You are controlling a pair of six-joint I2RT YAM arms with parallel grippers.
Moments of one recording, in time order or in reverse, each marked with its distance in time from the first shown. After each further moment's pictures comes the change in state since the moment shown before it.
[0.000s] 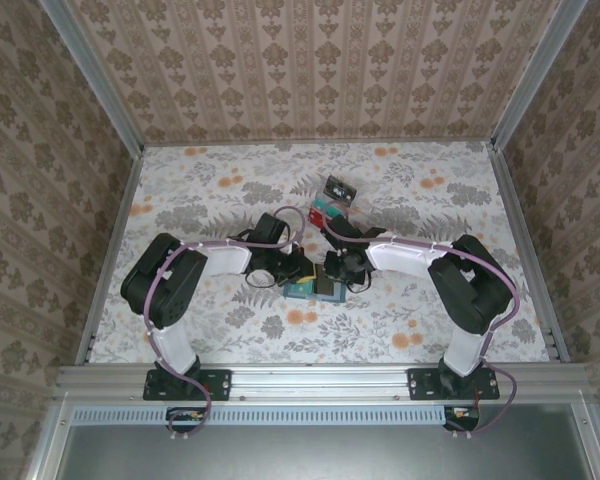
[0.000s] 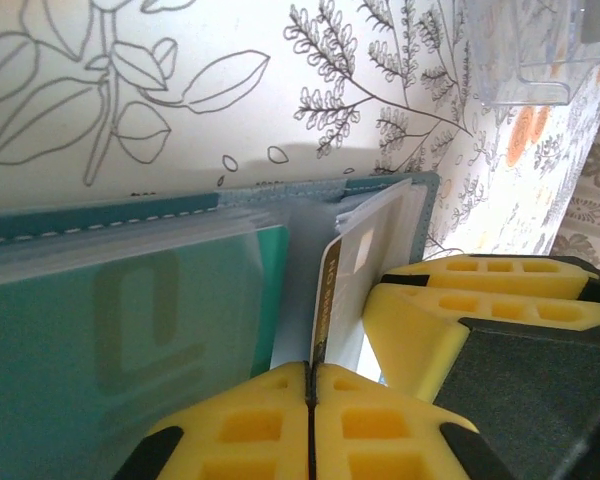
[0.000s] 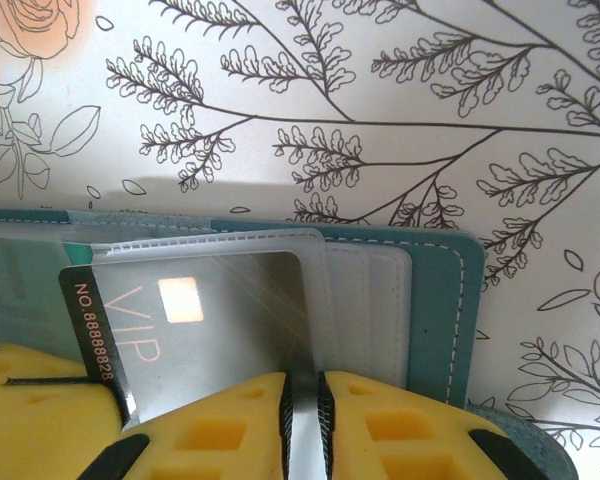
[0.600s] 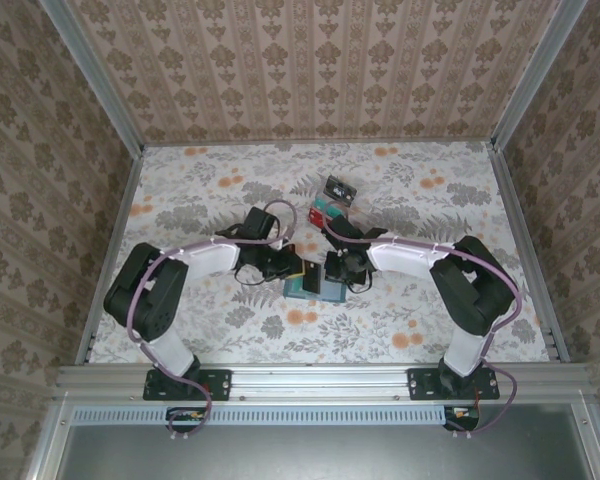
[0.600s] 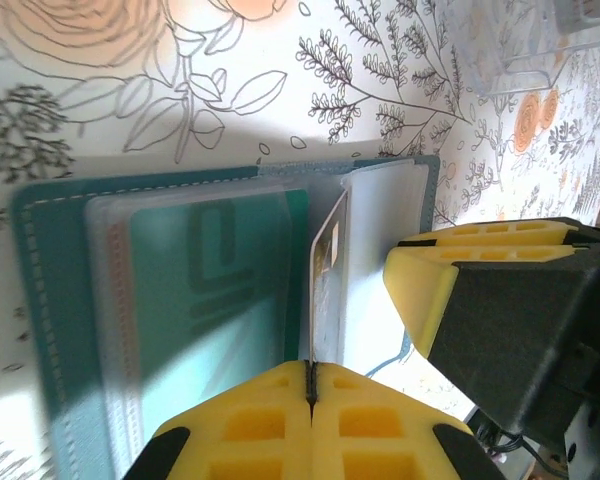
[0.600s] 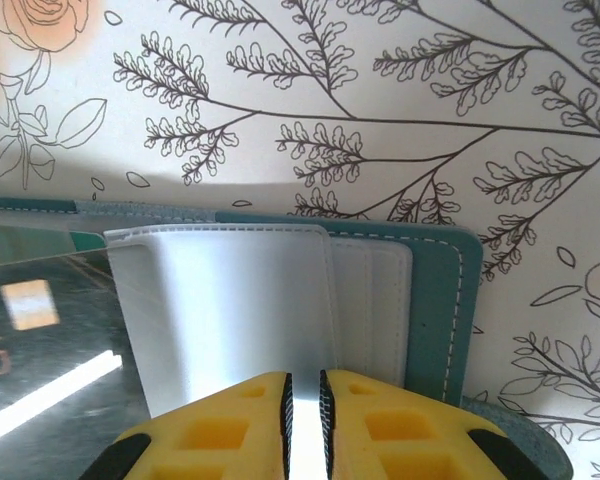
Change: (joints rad) left arm 0.058 -0.120 0.011 -0.188 -0.056 0.170; right arm 0.000 -0.021 -0.010 0.000 0.001 -0.024
